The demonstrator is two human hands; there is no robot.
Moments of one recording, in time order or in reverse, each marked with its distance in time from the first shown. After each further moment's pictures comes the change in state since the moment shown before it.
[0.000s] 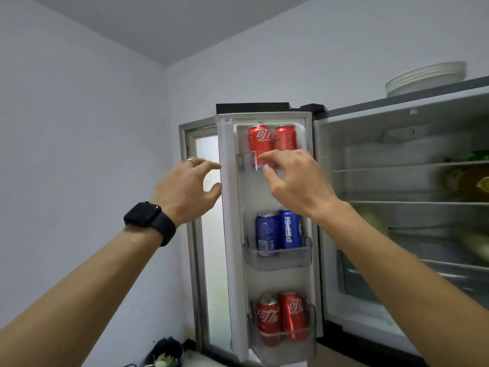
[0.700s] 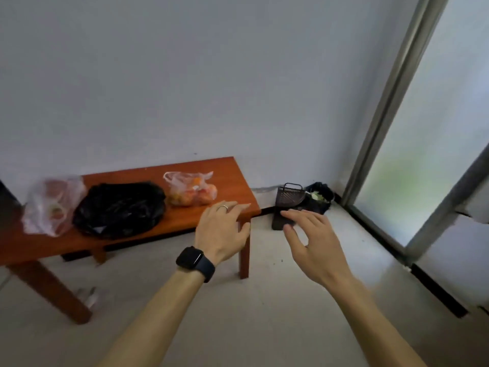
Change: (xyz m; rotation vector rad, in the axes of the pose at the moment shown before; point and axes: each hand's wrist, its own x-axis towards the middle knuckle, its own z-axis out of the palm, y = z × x) left_hand -0.545 -0.209 -0.093 0.210 -0.441 -0.812; right_hand -0.378 -0.348 0.235 0.576 -0.672 -0.075
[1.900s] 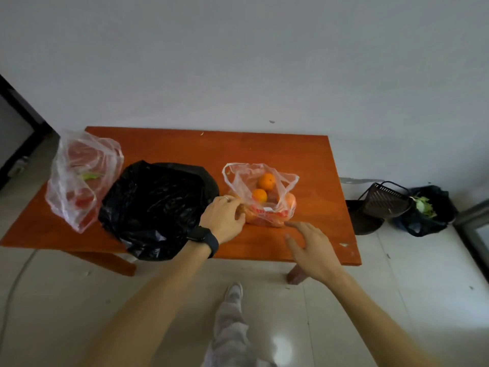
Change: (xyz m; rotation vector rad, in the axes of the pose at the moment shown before) left_hand 0.299 -0.385 0.122 -0.028 -0.248 -0.392; right_hand 0.347 0.036 0.394 0.100 -0.688 0.093
